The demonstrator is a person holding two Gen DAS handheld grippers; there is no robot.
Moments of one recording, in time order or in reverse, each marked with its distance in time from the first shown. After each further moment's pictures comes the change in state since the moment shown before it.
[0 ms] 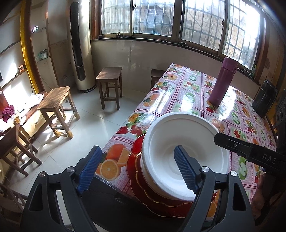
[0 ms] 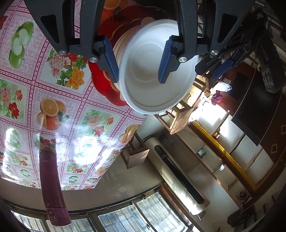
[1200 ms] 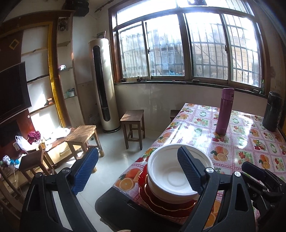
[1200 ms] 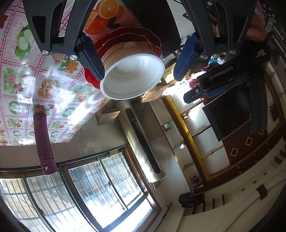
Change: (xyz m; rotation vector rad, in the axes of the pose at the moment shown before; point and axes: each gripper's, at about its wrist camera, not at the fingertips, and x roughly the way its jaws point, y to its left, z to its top) left arm -0.090 -0.038 -0.030 0.023 -0.393 0.235; right arm -0.101 0.004 -0.078 -0.219 -0.350 0.213
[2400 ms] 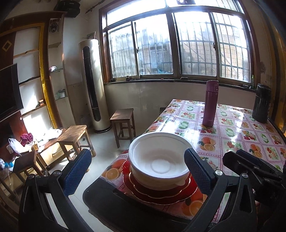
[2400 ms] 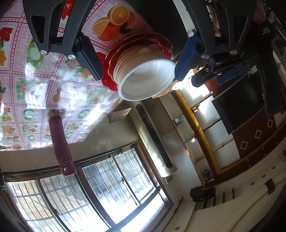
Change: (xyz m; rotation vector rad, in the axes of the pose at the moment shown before) left arm -0.015 -0.017 -0.023 0.017 0.024 -0.098; right arm -0.018 -0.009 -0.018 0.051 -0.037 -0.097
